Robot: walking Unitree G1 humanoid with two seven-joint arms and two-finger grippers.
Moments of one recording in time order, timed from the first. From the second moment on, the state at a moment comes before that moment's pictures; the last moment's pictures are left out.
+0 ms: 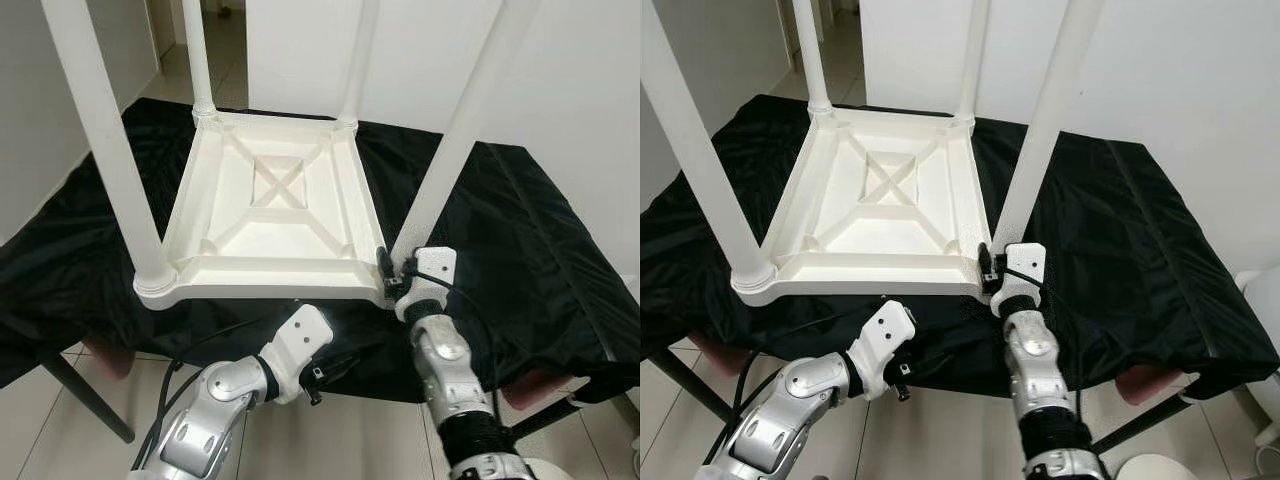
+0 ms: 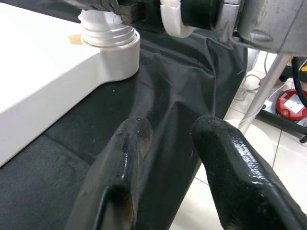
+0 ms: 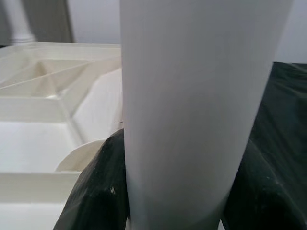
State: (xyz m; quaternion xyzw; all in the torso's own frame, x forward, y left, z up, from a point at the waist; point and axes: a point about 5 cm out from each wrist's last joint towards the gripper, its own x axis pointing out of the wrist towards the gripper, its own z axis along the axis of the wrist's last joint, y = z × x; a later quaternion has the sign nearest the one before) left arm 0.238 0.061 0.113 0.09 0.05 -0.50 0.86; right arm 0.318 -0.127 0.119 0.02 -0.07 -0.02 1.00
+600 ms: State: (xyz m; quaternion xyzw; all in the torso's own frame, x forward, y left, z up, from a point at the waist) left arm 0.240 0.064 0.115 0.10 0.05 -0.49 0.86; right arm 0.309 -0.106 0.126 0.05 -0.08 -0.01 1.00
